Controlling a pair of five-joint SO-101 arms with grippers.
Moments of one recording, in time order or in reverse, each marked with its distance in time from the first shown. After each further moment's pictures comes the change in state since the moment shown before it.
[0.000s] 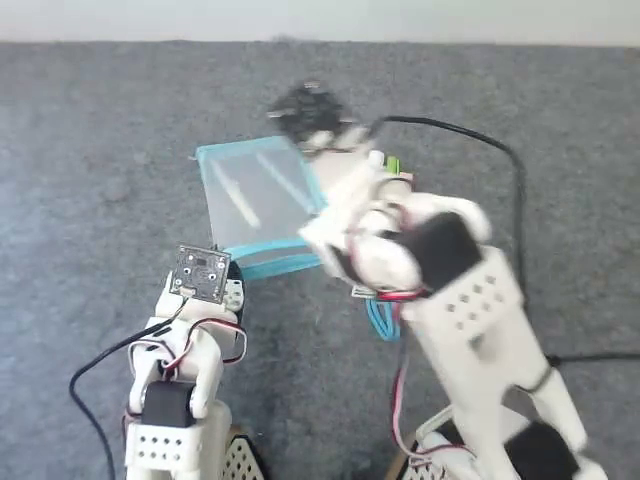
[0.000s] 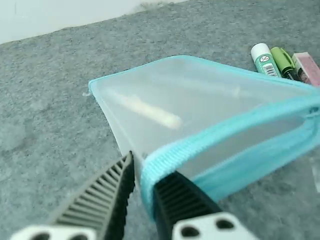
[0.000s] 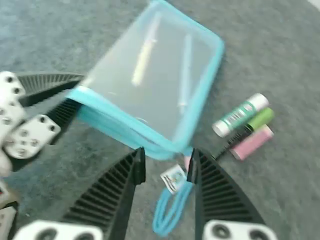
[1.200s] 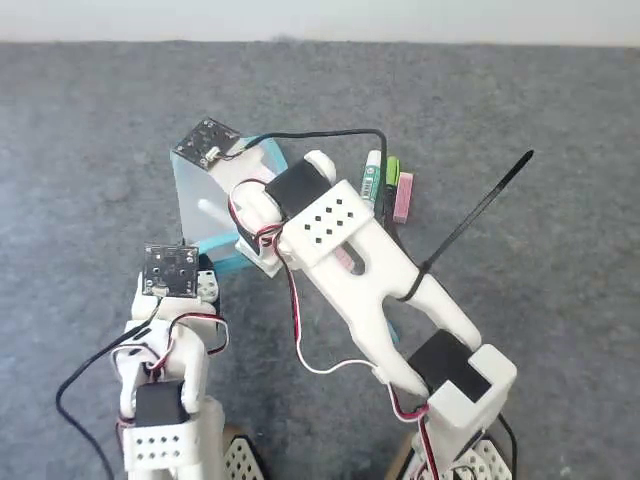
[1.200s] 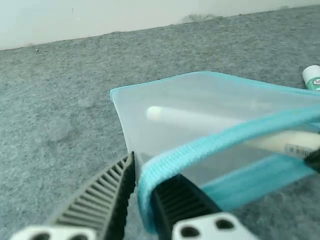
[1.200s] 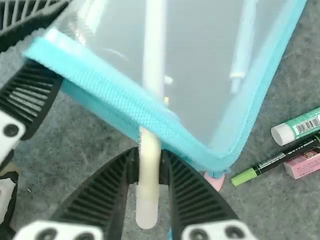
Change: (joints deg) left arm -9.1 0.0 0.3 -4.0 0.2; right arm -10.9 36.7 -20.0 4.2 1.9
